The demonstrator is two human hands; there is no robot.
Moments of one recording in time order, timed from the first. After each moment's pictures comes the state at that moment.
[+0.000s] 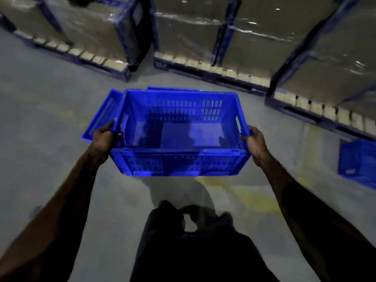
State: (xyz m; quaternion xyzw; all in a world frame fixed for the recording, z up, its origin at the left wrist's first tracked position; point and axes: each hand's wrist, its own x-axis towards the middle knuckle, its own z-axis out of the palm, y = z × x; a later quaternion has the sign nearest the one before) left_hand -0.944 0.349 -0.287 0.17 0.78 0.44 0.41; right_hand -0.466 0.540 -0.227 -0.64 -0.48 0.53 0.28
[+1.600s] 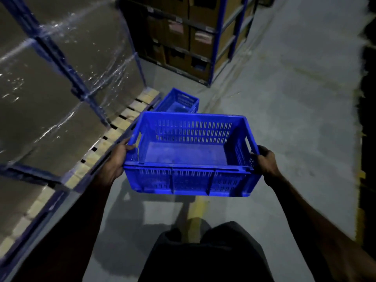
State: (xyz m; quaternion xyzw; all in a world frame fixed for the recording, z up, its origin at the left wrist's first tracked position) left_hand 0.104 0.854 -0.167 0.52 0.45 0.08 0.72; right_hand 0.324 0.449 -0.200 -0.81 0.05 0.19 0.55
